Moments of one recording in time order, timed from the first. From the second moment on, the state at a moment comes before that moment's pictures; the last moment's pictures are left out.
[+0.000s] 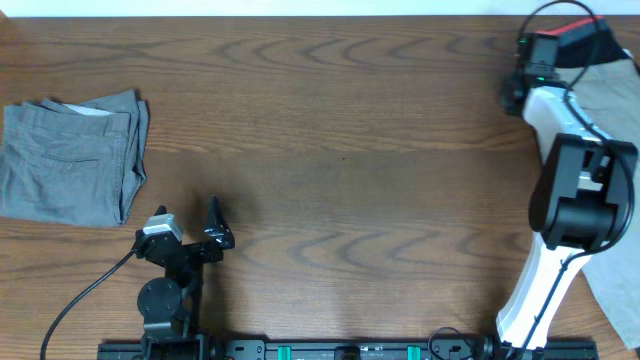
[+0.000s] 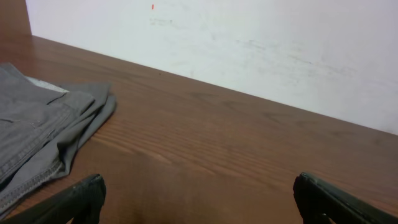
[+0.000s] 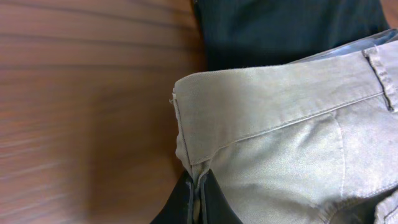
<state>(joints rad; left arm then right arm) 0.04 0.01 0.02 -0.11 0.00 -0.27 -0.11 2.23 1.59 -0.28 0.38 -0.11</state>
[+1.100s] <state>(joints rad) 0.04 0.01 0.02 -0.11 0.00 -0.27 -0.16 2.19 1.61 -0.30 0.58 -0.03</state>
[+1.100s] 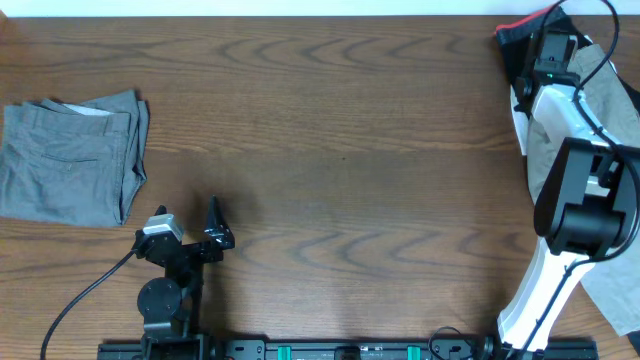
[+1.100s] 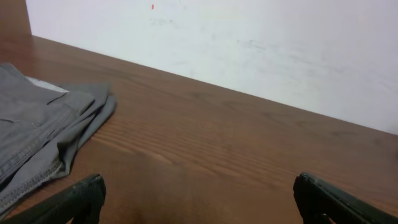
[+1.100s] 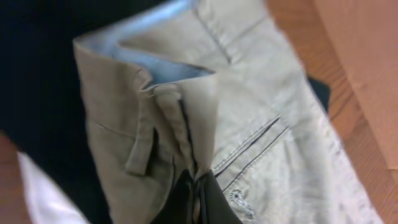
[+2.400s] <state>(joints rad) 0.04 0.01 0.02 -0.11 0.00 -0.27 0.29 2.06 1.61 -0.42 0.18 0.04</state>
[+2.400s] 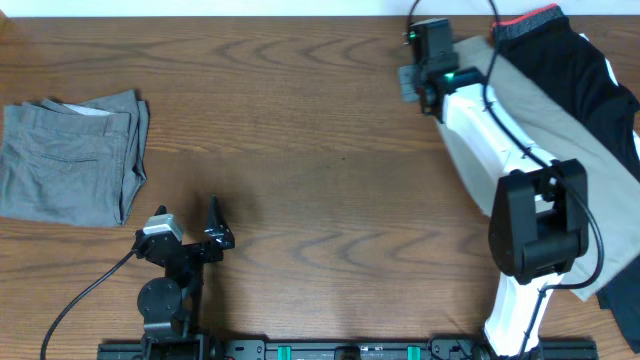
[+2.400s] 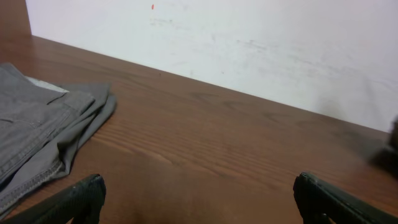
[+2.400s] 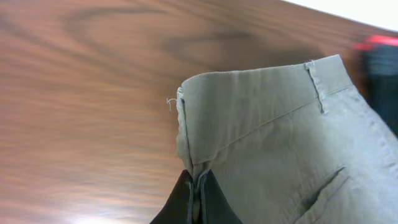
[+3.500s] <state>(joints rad) 0.04 0.01 0.02 -0.11 0.00 -0.27 0.88 2.12 1.61 -0.38 -0.19 0.40</state>
